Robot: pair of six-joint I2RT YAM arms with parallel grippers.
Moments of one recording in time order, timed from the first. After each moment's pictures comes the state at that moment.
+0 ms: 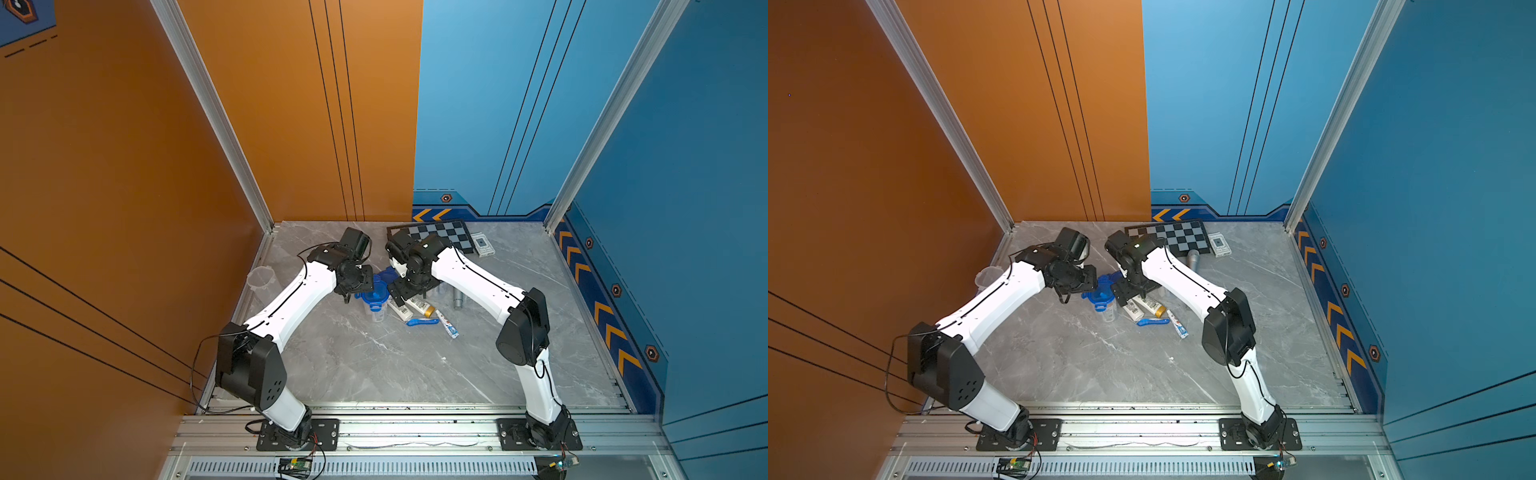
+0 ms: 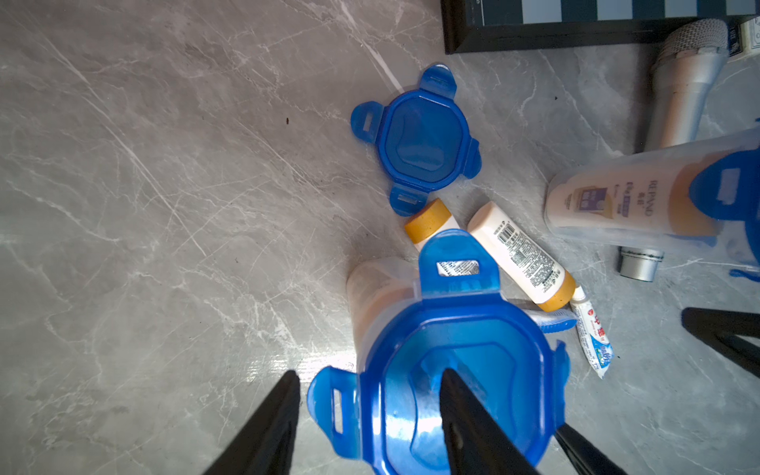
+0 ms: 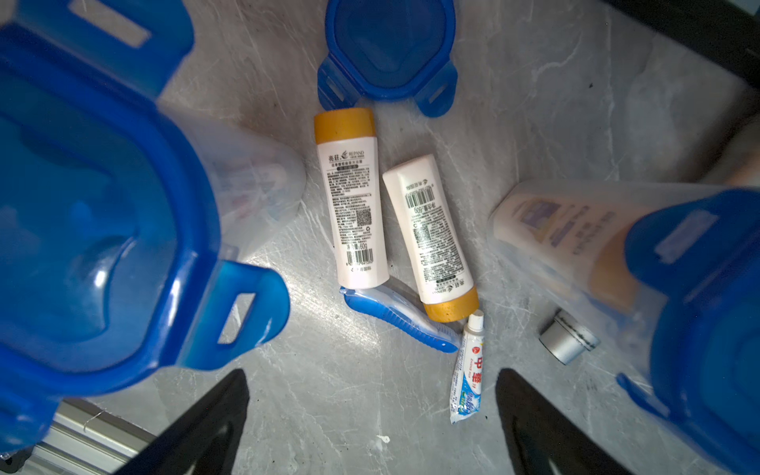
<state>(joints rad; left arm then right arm) -0.41 1.59 1.42 -0.96 -0.03 -0.49 0.78 2.13 2.10 -1.30 0.04 0.21</state>
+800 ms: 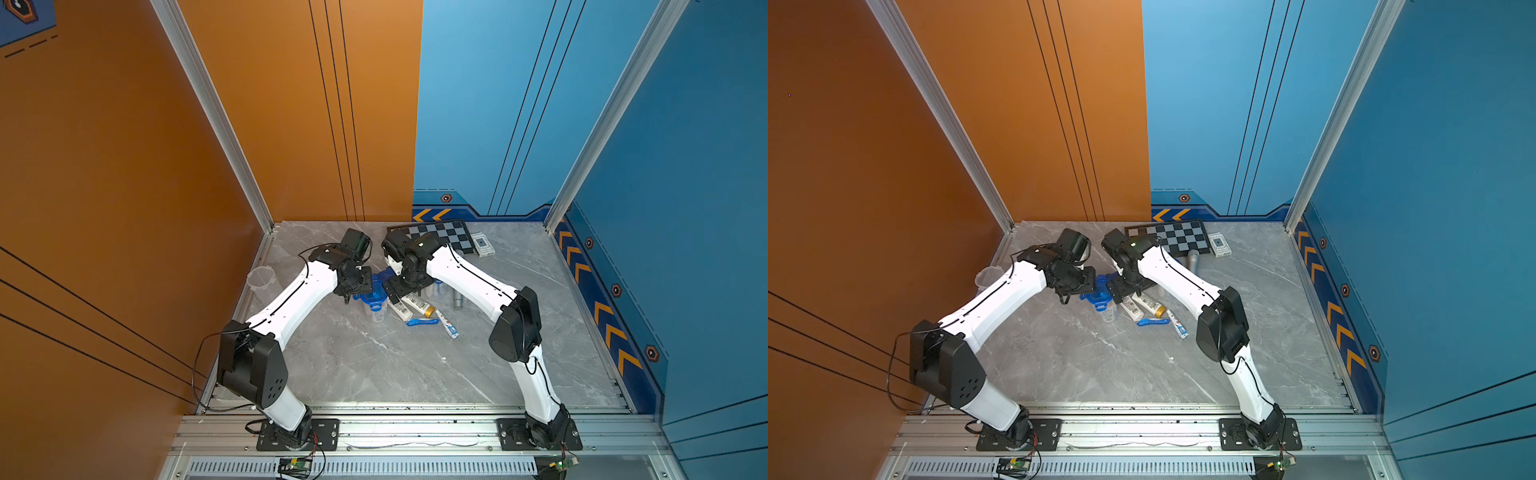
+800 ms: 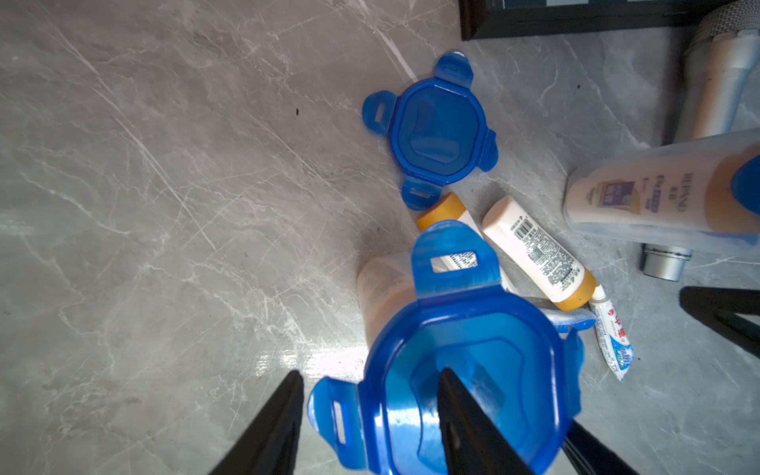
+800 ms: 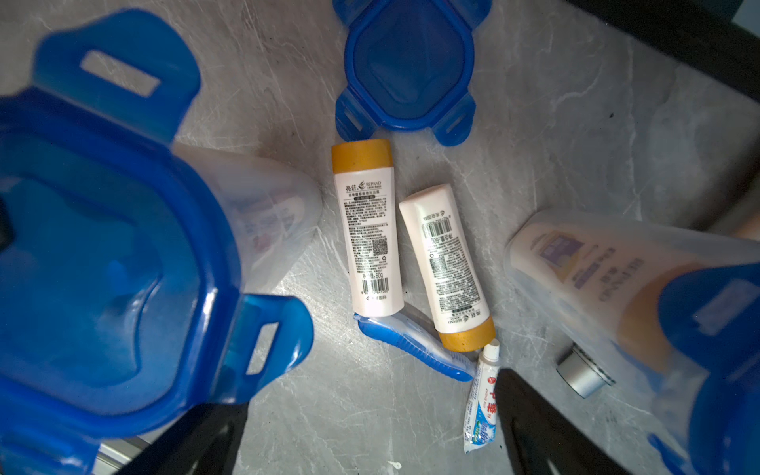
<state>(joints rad) -0.41 1.60 1.42 -0.98 -0.05 -0.48 0.78 2.19 2.17 -1.29 0.02 0.21</state>
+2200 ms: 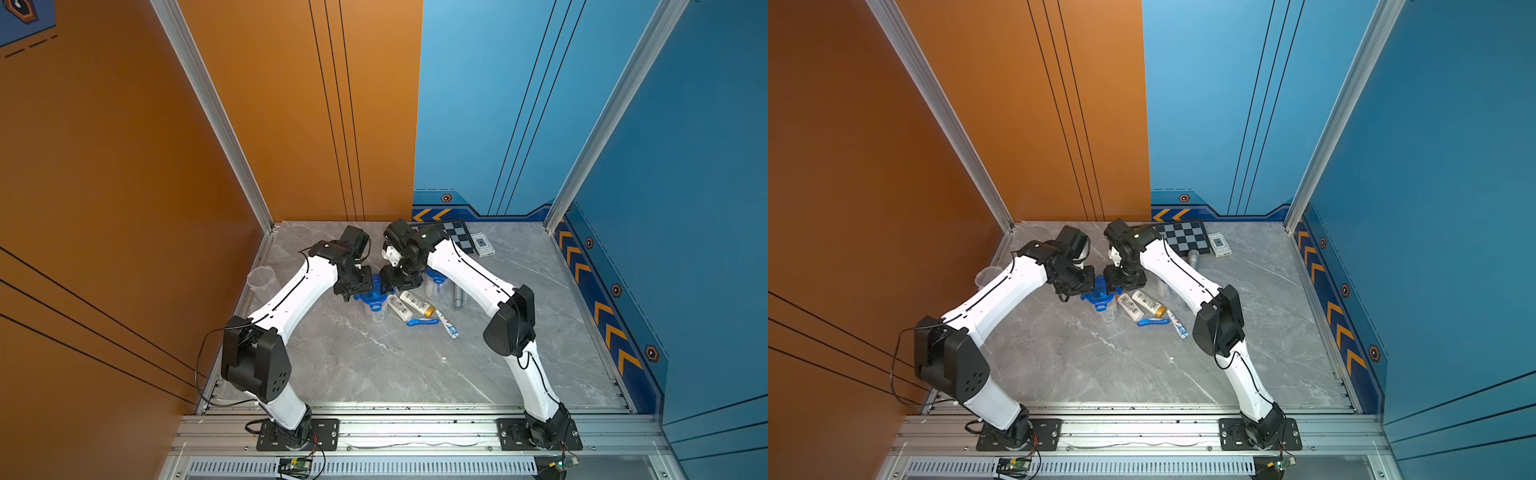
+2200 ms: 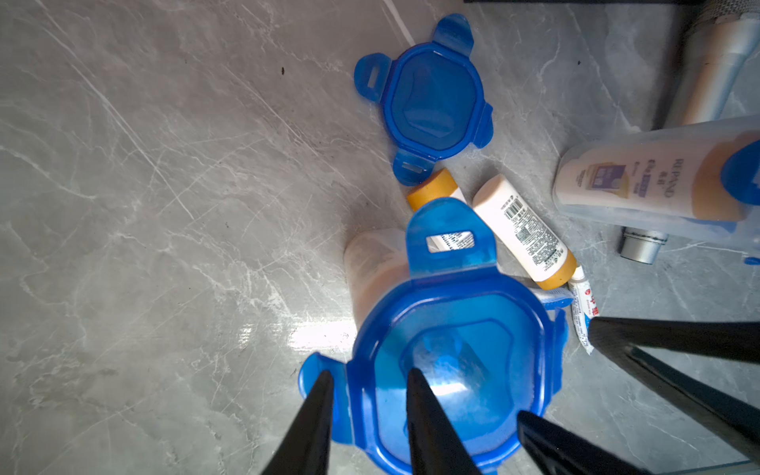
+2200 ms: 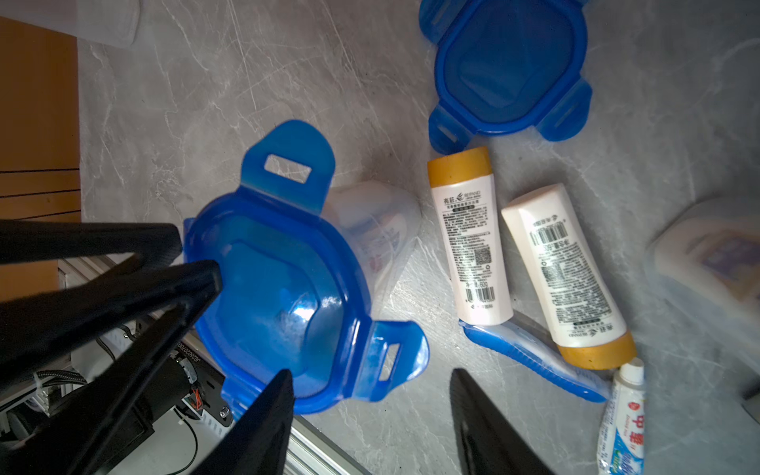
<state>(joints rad) -0.39 1.64 1.48 -1.06 0.03 -0.52 0.74 2.26 2.33 -1.31 -0.28 0.39</state>
